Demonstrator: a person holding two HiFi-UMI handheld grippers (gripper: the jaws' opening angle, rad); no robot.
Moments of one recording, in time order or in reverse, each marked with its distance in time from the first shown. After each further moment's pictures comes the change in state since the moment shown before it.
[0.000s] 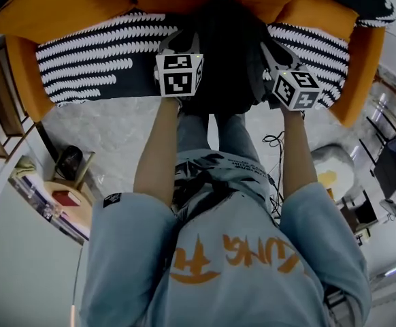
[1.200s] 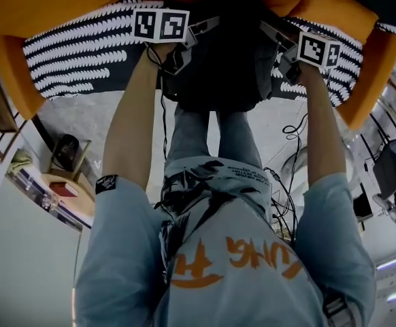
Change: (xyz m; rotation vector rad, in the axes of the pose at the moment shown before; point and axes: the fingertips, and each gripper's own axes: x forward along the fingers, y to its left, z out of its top) left arm 0.081 -0.015 -0.022 -0.322 0.244 -0.619; right arm 0.094 -0.026 -0.020 0.303 0.223 0.309
